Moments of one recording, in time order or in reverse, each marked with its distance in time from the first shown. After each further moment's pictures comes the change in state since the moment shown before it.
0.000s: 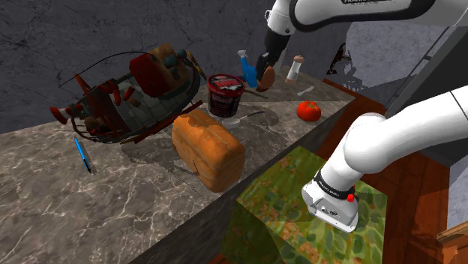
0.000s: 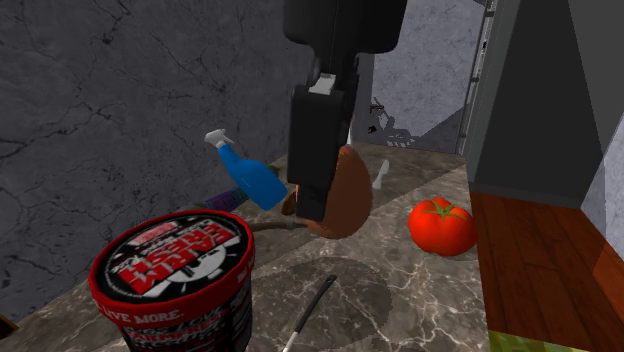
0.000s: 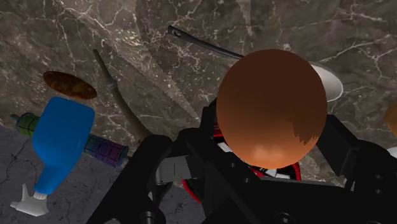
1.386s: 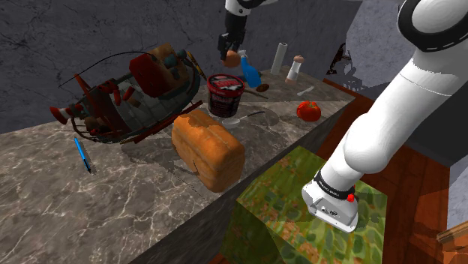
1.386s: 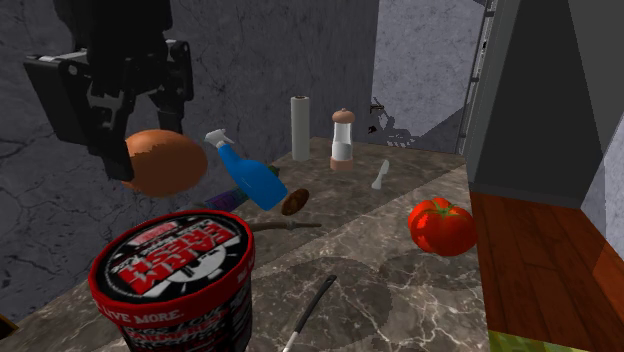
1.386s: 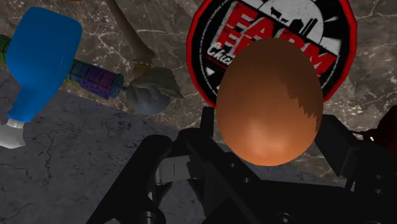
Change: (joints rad) arm 0.003 0.539 -0.002 0.541 0.015 -0.003 -0.007
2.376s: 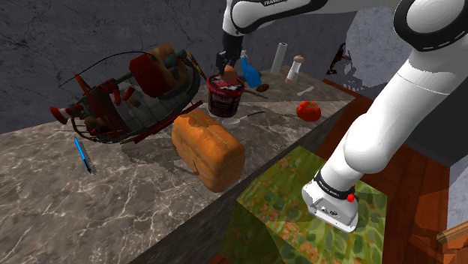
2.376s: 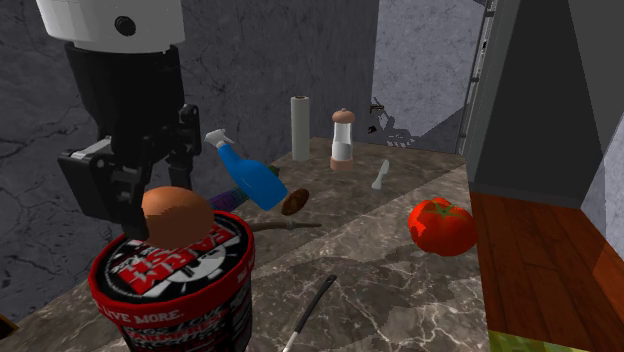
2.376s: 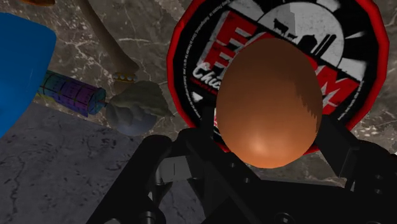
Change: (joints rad) arm 0.000 0.023 0.000 -0.134 -0.008 0.156 0.019
